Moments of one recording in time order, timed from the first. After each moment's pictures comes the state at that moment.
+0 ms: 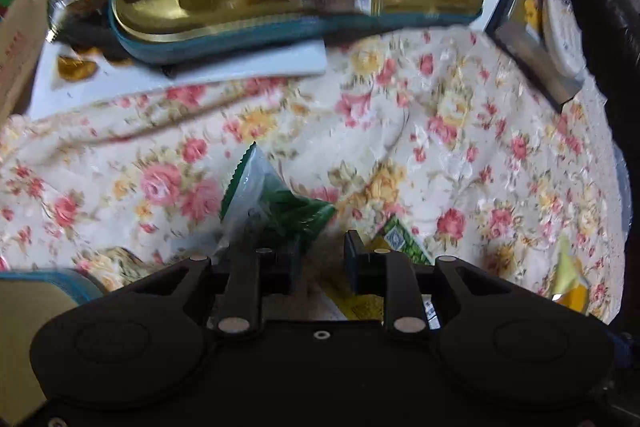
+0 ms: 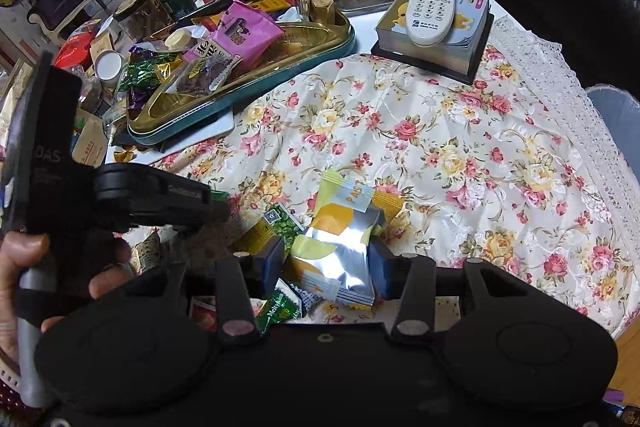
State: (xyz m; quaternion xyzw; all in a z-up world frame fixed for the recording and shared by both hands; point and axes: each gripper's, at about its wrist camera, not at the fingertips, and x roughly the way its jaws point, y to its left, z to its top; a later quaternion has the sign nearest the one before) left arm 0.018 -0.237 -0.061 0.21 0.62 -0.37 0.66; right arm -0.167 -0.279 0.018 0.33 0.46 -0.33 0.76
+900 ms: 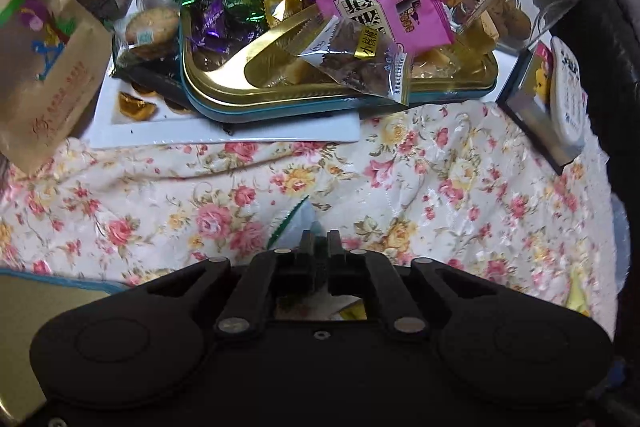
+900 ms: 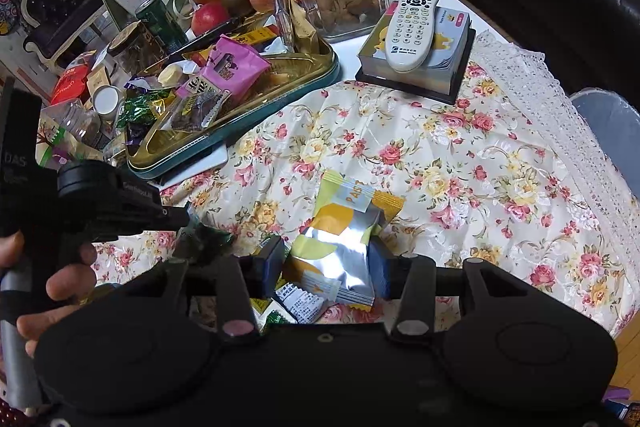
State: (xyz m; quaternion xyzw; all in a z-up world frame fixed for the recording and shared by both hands) left arm 0.027 -0.217 -0.013 0.17 0.58 -0.34 0.72; right arm -0.178 -0.290 0.033 0.34 0.43 -0.35 0.76
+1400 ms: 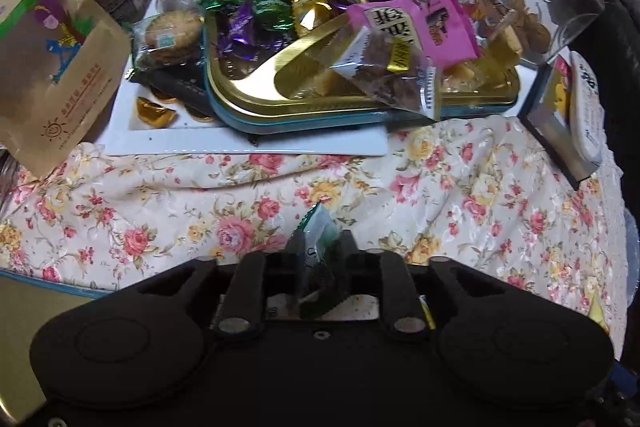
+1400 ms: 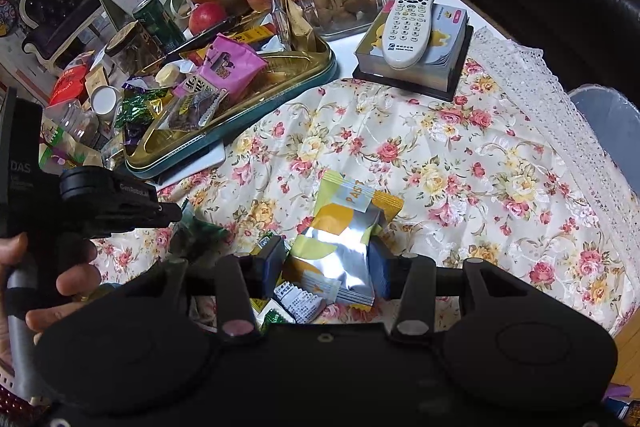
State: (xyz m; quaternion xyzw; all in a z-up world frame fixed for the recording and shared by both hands) left arm 0.040 -0.209 -0.017 0.16 0.58 -0.31 0.74; right arm -0.180 -0.293 0.033 0.34 0.43 -0.35 0.76
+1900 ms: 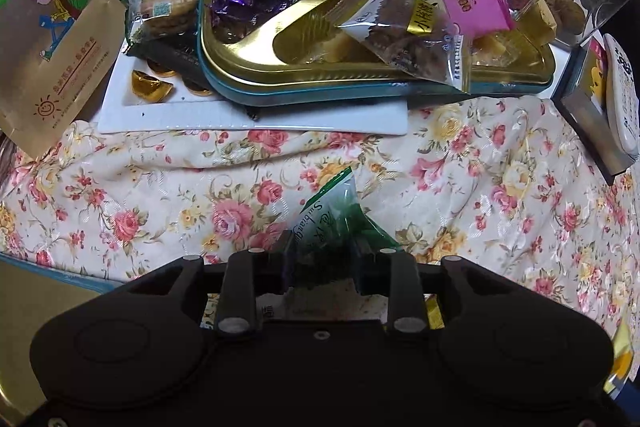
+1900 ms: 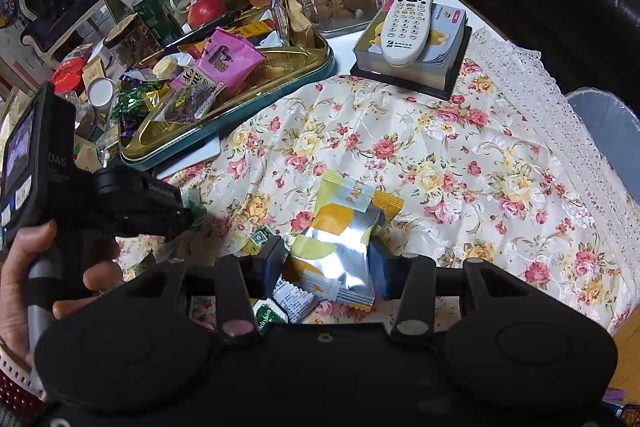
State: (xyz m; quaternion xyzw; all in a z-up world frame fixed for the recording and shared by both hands) left arm 0.038 -0.222 -0.044 0.19 0.59 -0.28 0.73; right arm -0.180 -0.290 0.028 0.33 0.44 -0.35 0.76
